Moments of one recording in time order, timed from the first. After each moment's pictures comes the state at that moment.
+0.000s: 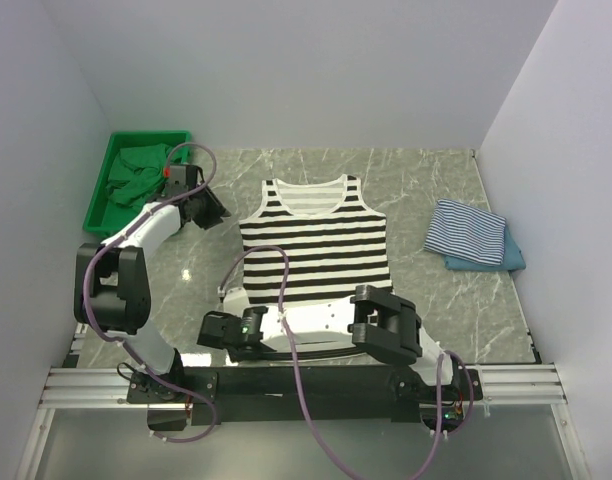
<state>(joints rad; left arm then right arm) -0.10 1.67 1.16 -0.34 0.12 -0.77 1.44 2.13 1.60 -0.68 0.33 1.03</state>
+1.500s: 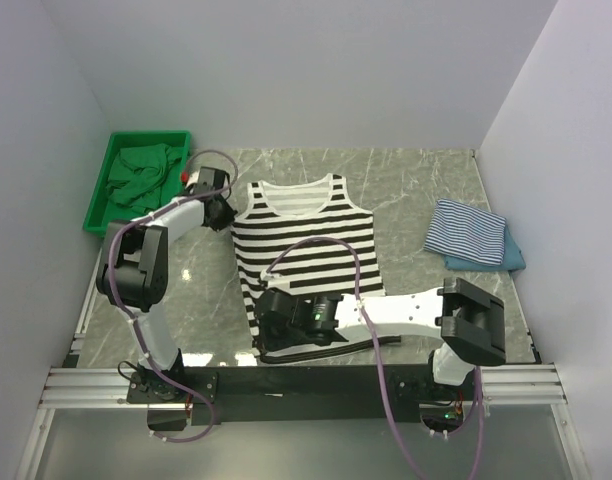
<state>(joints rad) -0.20 1.86 1.20 -0.29 -0.14 -0.84 1.33 1.64 1.05 -0.29 0.09 1.01</state>
